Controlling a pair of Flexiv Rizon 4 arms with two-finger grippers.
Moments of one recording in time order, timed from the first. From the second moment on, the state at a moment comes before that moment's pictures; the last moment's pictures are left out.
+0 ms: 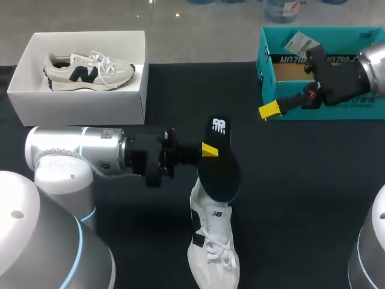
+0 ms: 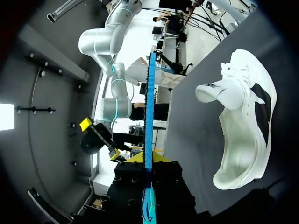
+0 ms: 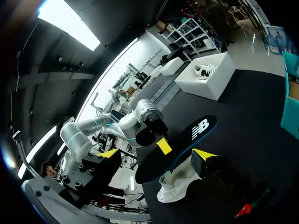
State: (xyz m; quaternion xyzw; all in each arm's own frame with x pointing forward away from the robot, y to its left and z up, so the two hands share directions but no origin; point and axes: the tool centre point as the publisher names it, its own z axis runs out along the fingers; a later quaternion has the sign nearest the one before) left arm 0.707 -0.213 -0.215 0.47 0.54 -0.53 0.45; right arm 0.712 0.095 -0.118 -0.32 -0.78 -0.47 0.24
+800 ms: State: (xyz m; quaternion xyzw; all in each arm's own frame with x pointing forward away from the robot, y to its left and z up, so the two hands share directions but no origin) left arm 0.701 -0.210 -0.209 0.48 0.53 -0.54 0.45; right arm 0.709 0.102 -0.084 -0.27 -0.92 -0.28 0.11
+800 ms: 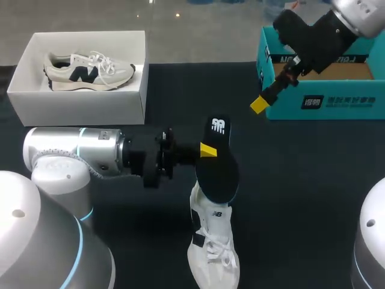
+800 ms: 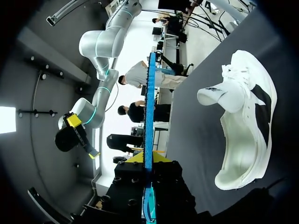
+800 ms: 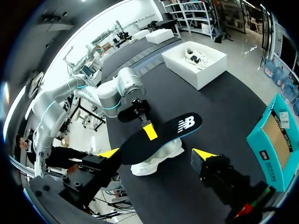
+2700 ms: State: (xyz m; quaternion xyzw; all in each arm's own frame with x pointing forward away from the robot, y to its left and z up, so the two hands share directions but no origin) left arm 0.674 -0.220 -0.187 0.44 0.59 -0.59 0.34; right arm 0.705 0.122 -0.068 -0.24 -0.95 -0.19 0.03
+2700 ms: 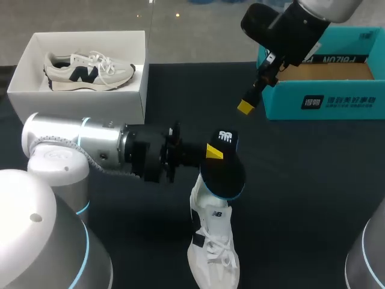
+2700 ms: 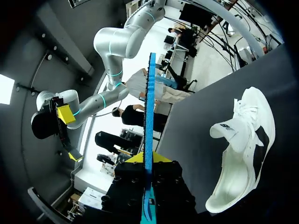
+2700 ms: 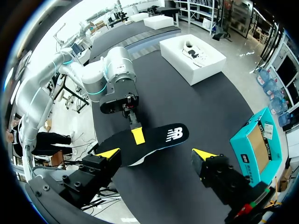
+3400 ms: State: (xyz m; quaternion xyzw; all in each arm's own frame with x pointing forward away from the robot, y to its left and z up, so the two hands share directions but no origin) left arm 0.655 -0.194 -0.170 0.37 0.63 -0.67 0.13; right arm 0.705 0.122 -0.069 -0.24 -0.95 -0.19 0.03
